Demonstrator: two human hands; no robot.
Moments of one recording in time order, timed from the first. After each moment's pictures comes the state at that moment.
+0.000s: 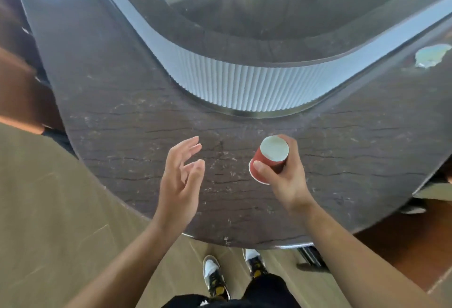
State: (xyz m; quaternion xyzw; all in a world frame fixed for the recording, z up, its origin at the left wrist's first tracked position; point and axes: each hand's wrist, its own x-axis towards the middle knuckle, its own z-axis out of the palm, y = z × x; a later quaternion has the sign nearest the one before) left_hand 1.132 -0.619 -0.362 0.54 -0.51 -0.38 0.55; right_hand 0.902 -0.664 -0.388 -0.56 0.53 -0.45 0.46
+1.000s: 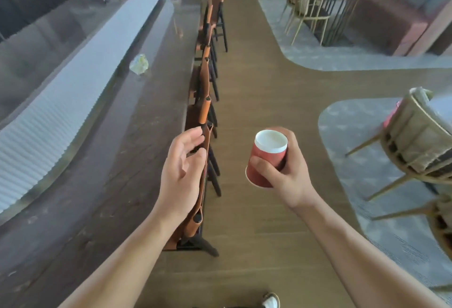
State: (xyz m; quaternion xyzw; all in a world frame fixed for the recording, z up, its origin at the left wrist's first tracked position) left_hand 0.629 -0.440 -0.286 0.18 -0.72 -0.58 0.34; right_hand 0.486 -0.272 -0.290 -0.33 0.69 -0.64 0.11
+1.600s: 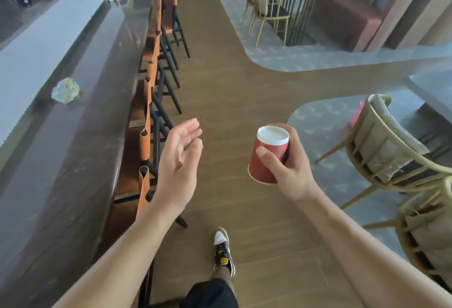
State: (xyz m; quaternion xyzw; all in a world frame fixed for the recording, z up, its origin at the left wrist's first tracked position) left_hand 0.335 -0.425 -0.291 0.13 -0.73 -0.59 0.31; right_hand 0.216 -0.228 -0.297 -0.25 0.72 -0.65 0.08
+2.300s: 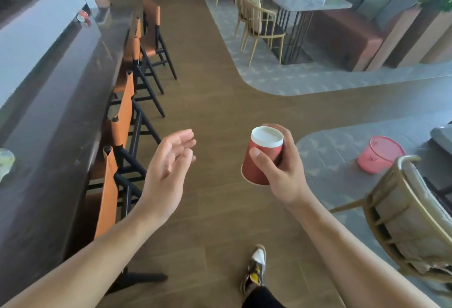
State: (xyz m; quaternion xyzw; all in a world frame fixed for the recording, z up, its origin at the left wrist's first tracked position) left_hand -0.043 -0.629 -0.277 0.10 -0.73 -0.62 0.26; right_hand -0.166 -0.426 -0.275 -0.24 0.70 -0.68 0.07
